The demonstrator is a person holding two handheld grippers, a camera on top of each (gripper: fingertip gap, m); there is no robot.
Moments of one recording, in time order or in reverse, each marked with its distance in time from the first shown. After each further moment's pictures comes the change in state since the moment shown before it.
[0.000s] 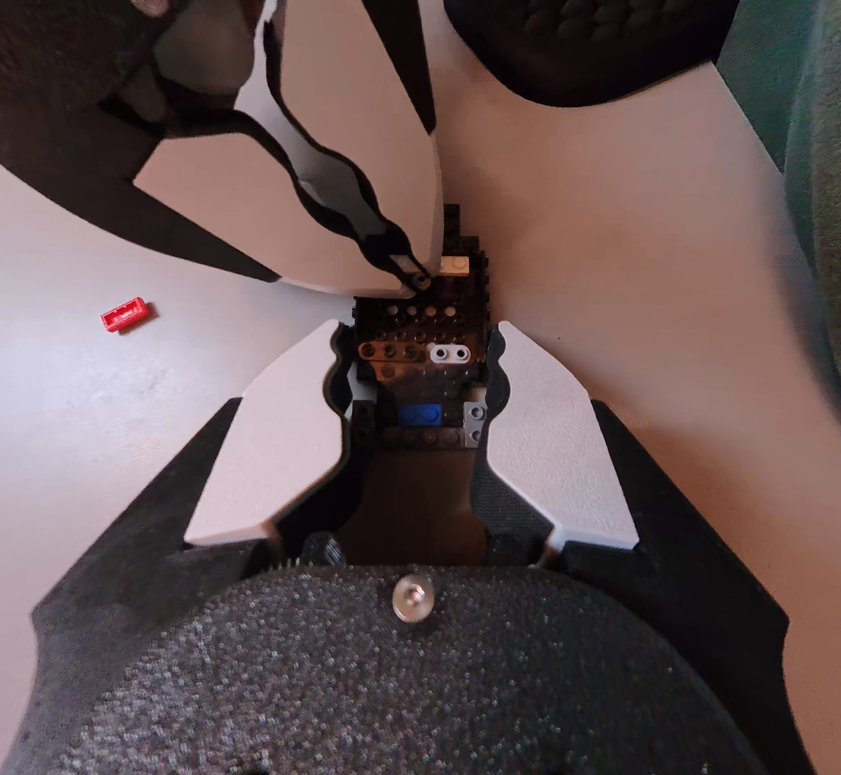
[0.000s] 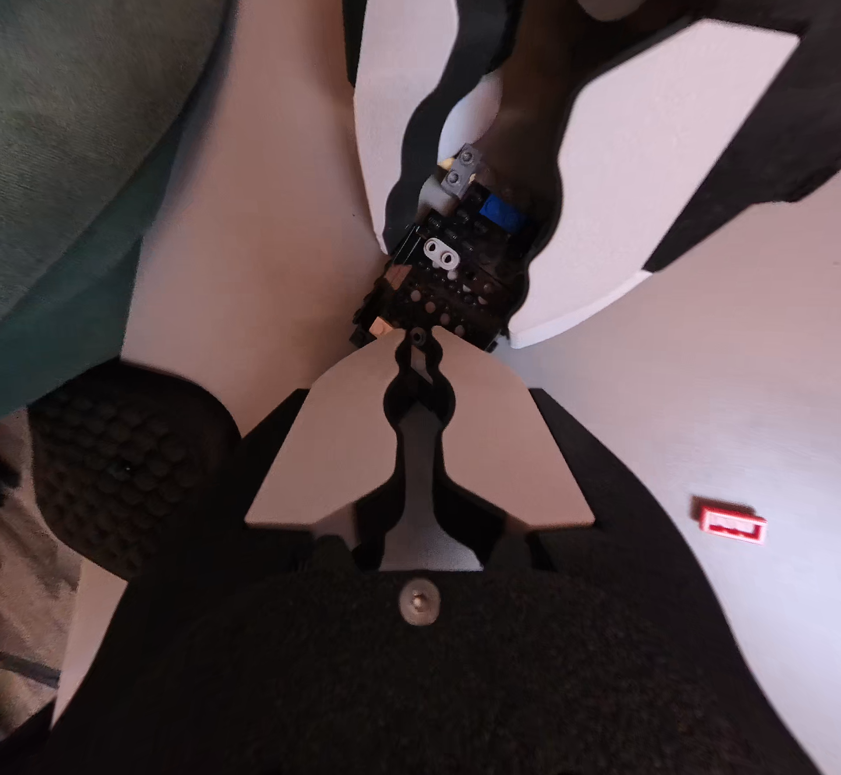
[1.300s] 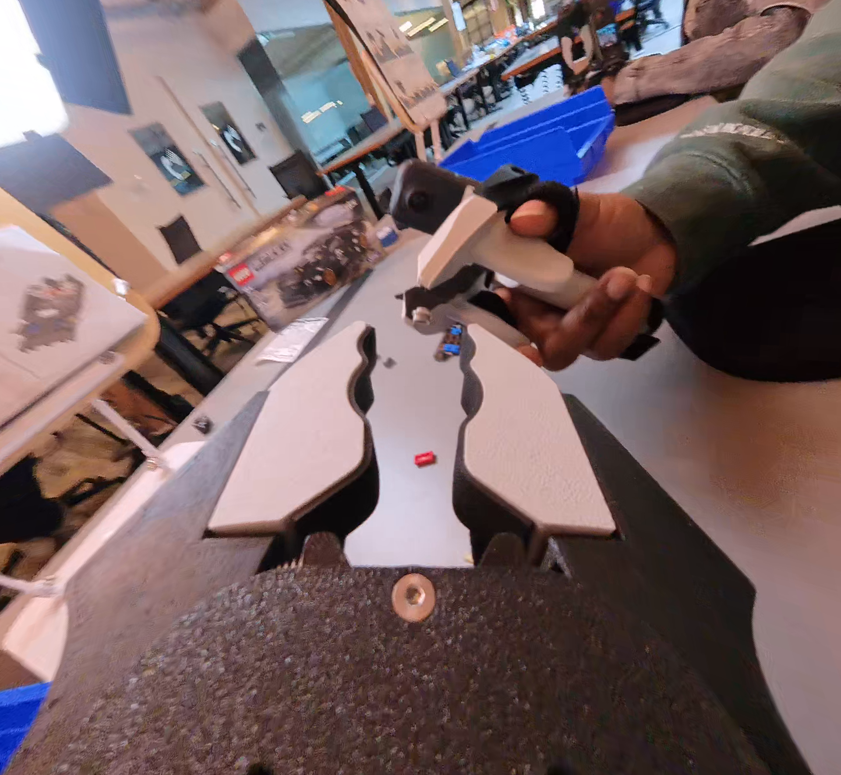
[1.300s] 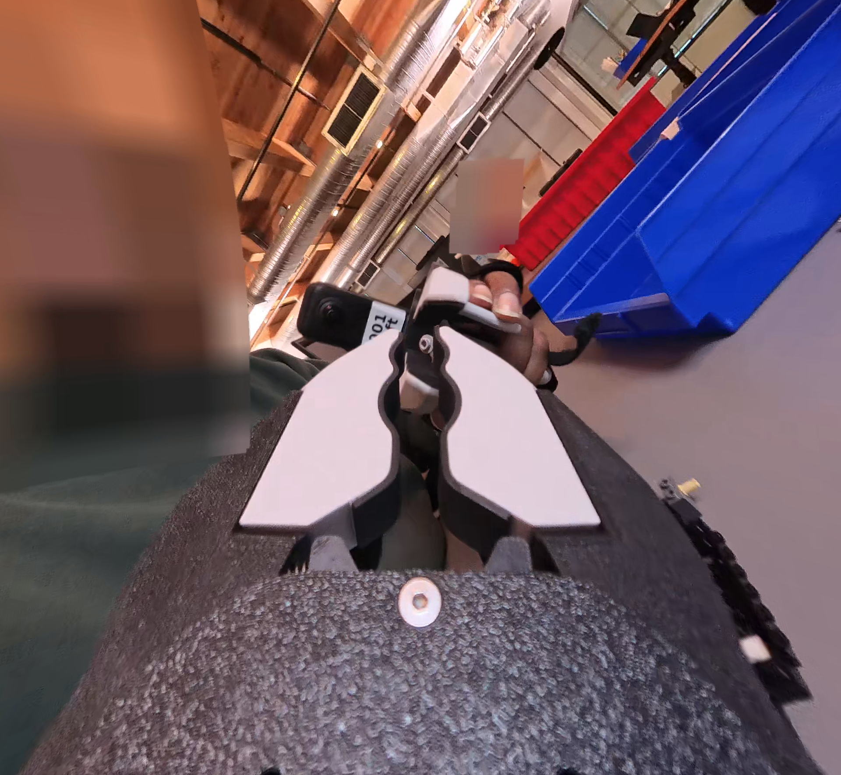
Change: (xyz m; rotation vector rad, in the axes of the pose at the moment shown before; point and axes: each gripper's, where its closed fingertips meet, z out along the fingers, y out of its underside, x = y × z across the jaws) left arm -0.036 -0.109 -0.100 0.489 -0.723 0.186; right arm -0.019 -0.078 -0.144 1.601 -0.107 0.501
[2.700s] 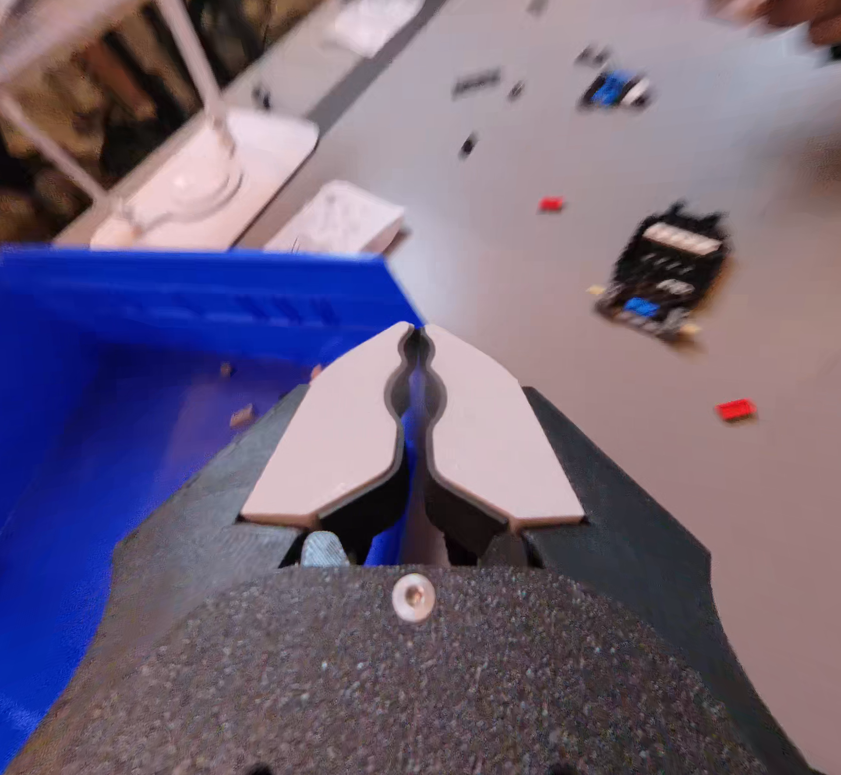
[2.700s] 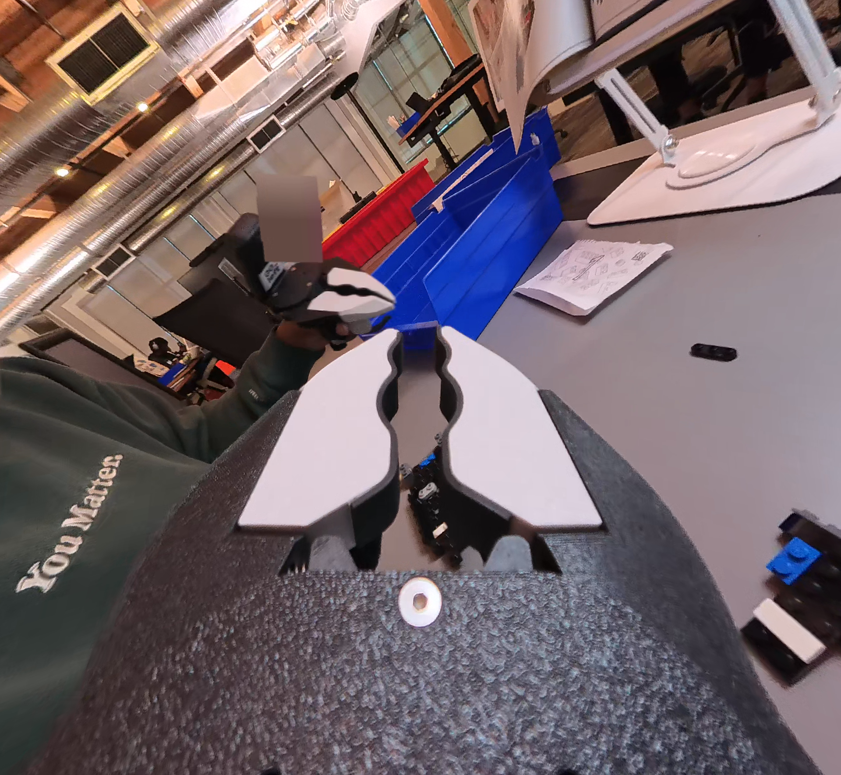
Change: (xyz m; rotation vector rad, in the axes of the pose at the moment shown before) left arm -0.084 0.103 -0.111 -0.536 -0.115 -0.307; right arm 0.028 -0.048 -0.076 0.033 0.474 -0.336
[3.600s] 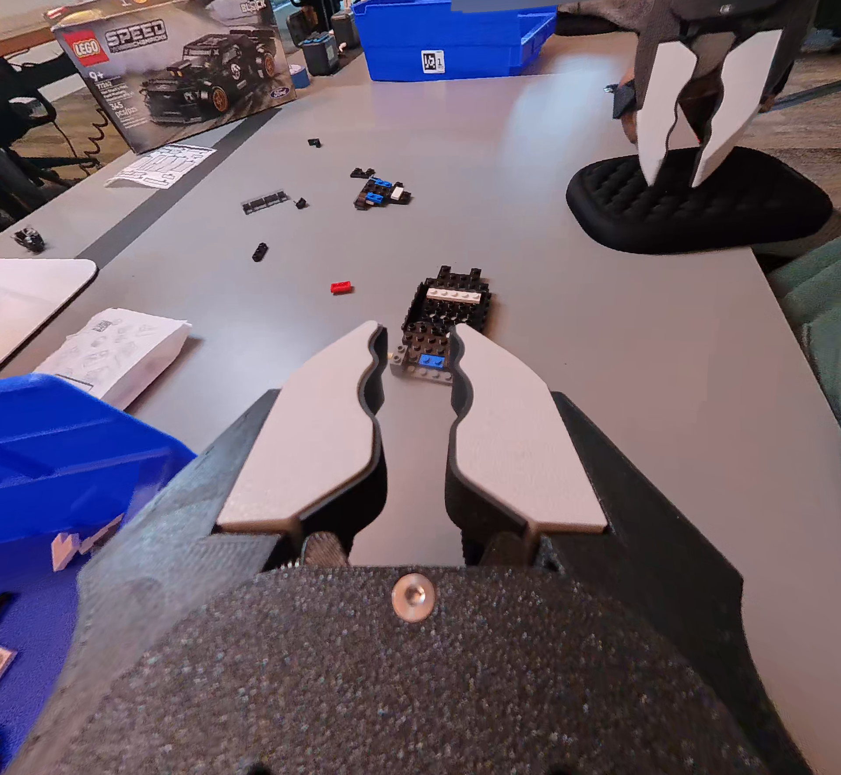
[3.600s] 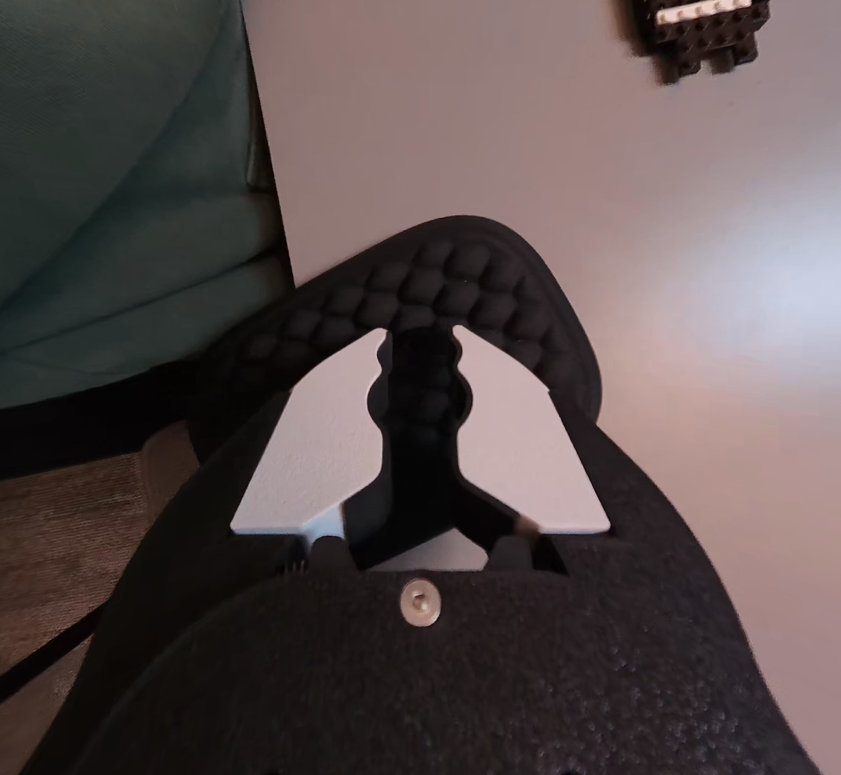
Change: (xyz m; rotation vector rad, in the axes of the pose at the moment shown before) left arm 0.114 -0.014 0.010 0.252 0.347 0.076; right arm -0.065 0.191 -0.157 -1.045 0.093 -0.601
